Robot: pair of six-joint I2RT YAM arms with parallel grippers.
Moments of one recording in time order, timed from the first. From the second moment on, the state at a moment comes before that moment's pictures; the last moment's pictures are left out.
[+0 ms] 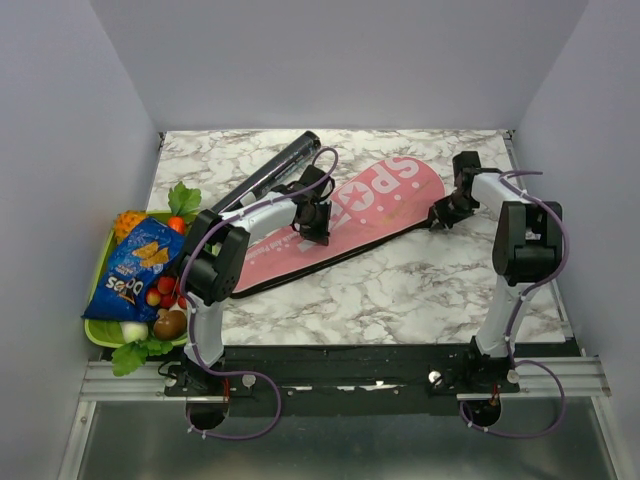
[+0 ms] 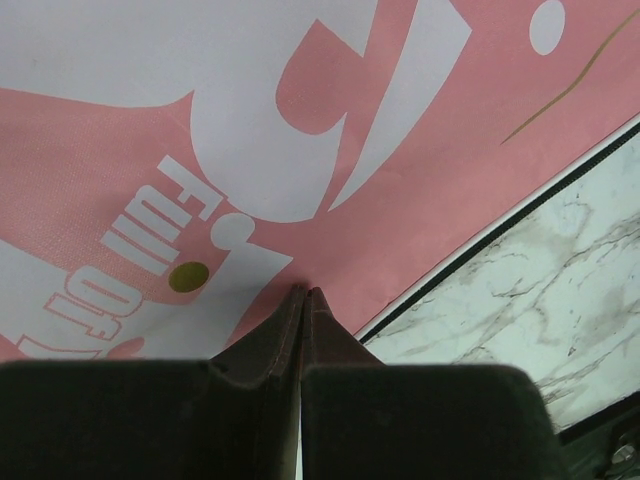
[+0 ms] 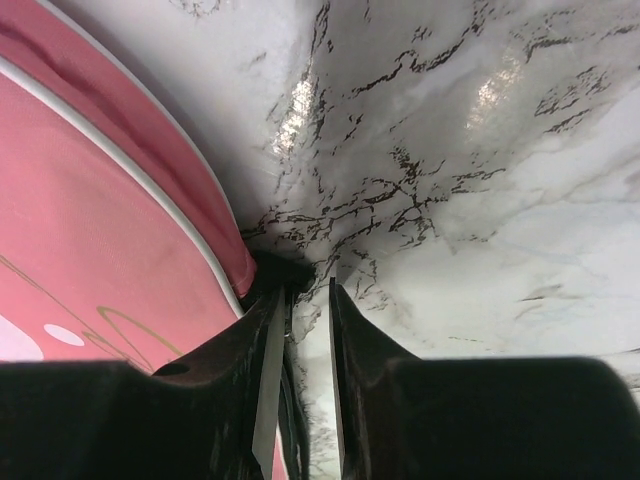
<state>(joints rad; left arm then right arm) -0.55 1.98 1.42 -0.52 0.19 -0.44 -0.01 2.00 1.42 -0.75 -0.04 1.12</state>
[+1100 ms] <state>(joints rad) -0.54 1.96 1.29 -0.32 0.25 -0.50 0.05 2.13 1.64 -0.85 -0.04 1.39</state>
